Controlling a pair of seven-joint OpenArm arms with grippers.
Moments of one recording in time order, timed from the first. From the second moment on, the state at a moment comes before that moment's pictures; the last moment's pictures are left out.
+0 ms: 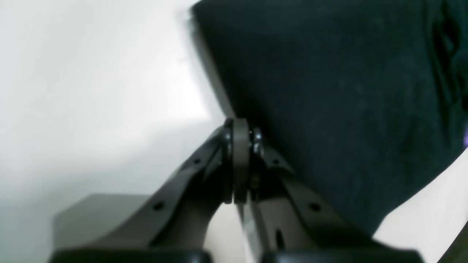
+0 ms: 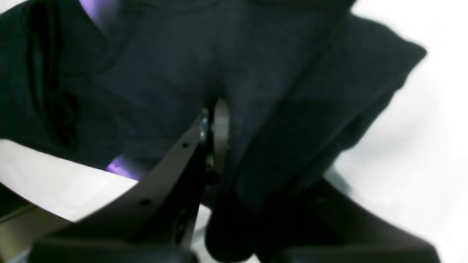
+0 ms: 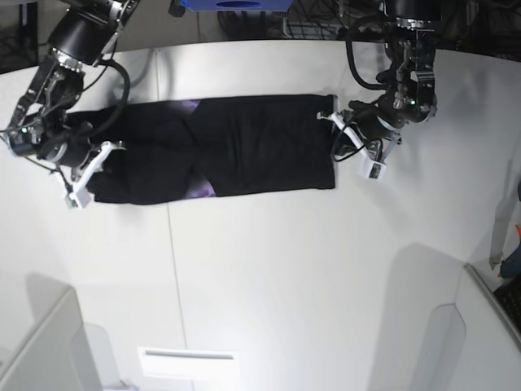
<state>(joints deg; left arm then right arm) 13.2 -11.9 -3.7 89.6 -29.0 -19.6 45.8 1.6 7.0 31.0 95.6 31.7 34.9 -85.5</state>
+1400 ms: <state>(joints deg) 11.7 -11.0 0.4 89.2 -29.1 -16.3 45.3 -5.3 -6.5 -13.4 108.2 23.3 10.6 -71.9</state>
